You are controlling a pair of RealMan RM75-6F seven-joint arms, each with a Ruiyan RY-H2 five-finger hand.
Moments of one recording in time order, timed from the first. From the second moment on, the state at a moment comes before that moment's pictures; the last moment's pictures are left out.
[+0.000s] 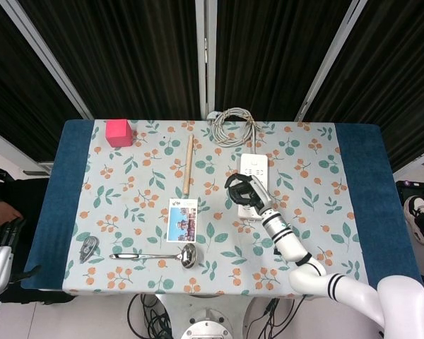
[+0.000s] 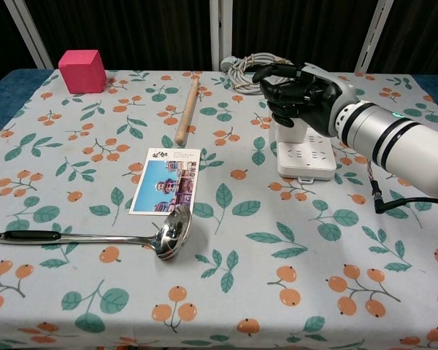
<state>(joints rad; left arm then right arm) -0.02 -1.26 -0.02 -1.34 1.46 1.45 -0.16 0.73 -1.81 0.32 -1.11 -1.34 0.84 1.17</state>
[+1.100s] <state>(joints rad) -0.03 -1.26 -0.03 -1.36 1.48 1.48 -0.12 0.43 -1.39 0.18 -1.47 -1.44 1.28 0.16</state>
